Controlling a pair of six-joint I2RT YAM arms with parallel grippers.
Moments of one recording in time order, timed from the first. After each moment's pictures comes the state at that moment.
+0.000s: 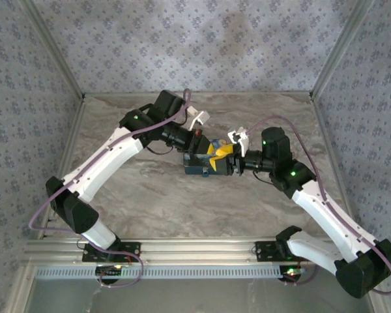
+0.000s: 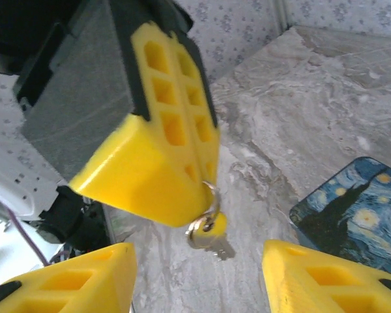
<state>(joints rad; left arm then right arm) -0.72 1.59 1.71 -0.95 0.73 -0.43 0.51 0.98 0.91 -0.29 -0.70 0.16</state>
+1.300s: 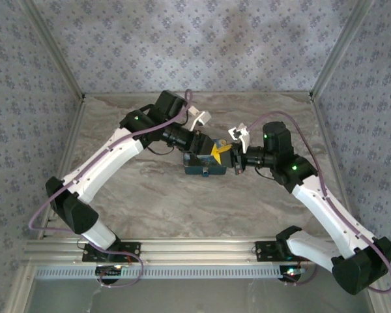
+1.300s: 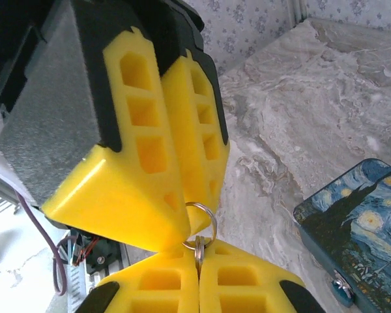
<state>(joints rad) -0.73 1.58 1.69 -0.92 0.74 -0.43 0.47 1.02 0.97 -0.35 -0.74 0.11</state>
